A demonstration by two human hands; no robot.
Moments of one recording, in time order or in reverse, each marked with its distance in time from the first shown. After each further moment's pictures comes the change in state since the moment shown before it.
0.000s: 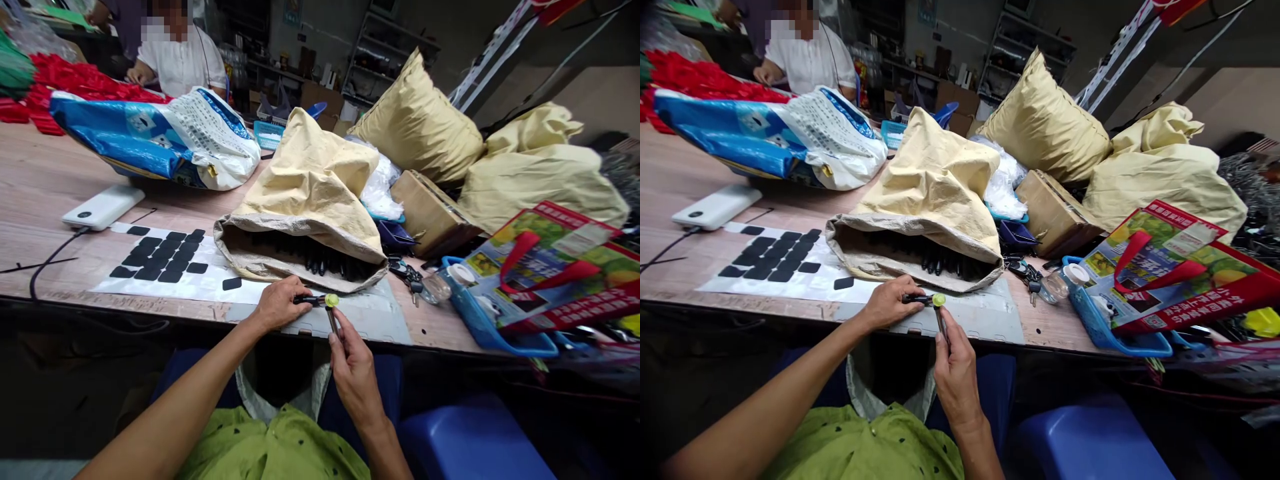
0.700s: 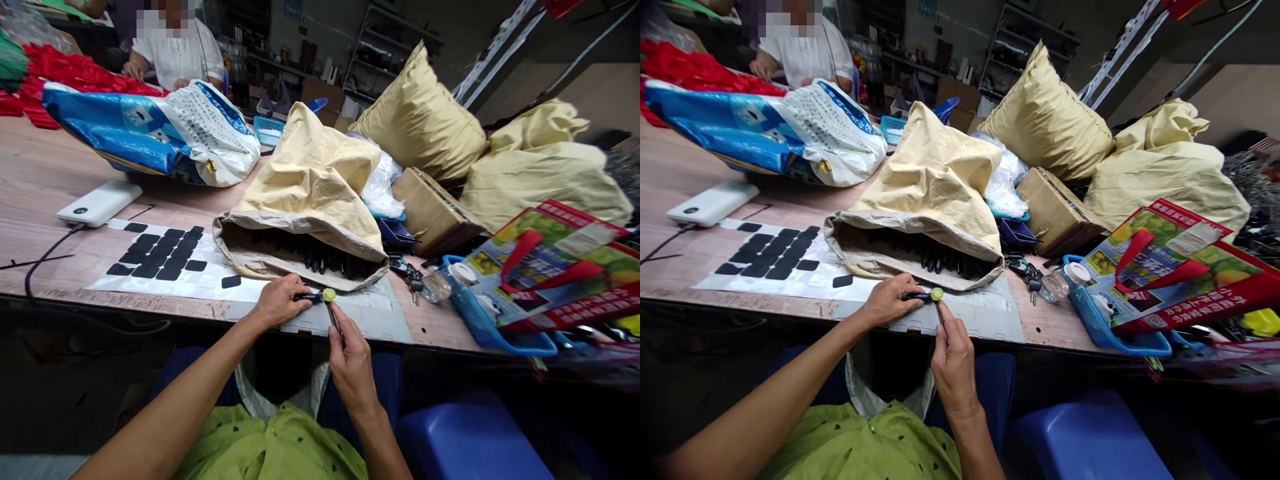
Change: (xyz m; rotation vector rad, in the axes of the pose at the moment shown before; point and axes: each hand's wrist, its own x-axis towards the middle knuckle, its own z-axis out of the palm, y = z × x) left_hand 0.001 -0.001 -0.001 -0.009 -0.029 -0.014; right_hand 0.008 0.004 0.007 -0.065 -0.015 -0.037
